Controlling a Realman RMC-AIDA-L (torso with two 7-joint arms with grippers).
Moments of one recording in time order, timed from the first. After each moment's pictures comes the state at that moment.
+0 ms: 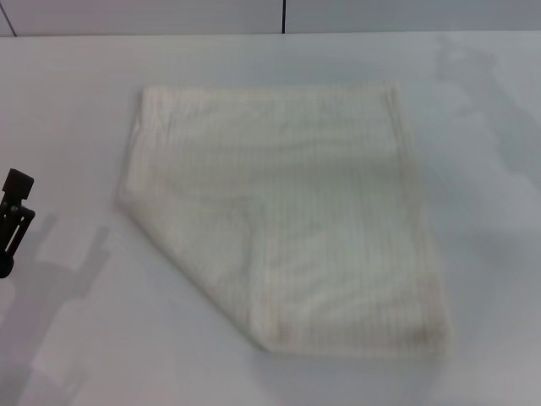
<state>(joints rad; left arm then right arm) -0.13 -2.07 -0.12 -0.12 1.89 1.83 -0.44 0.63 2.08 -0.83 -0.39 -0.77 -1.19 0.54</state>
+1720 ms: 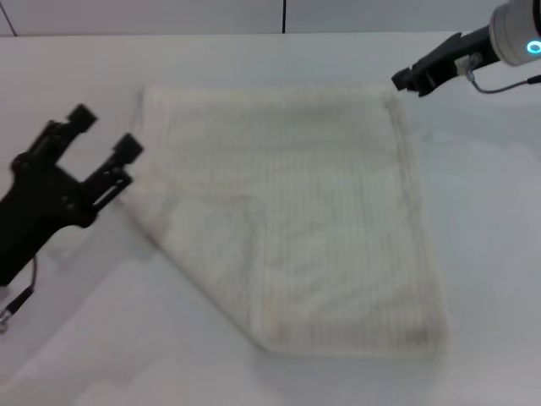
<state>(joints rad) -0.37 -2.06 -0.05 0.09 2.04 1.78 -0.69 0.92 1.92 -1.03 -0.58 -2.37 -1.06 2.03</state>
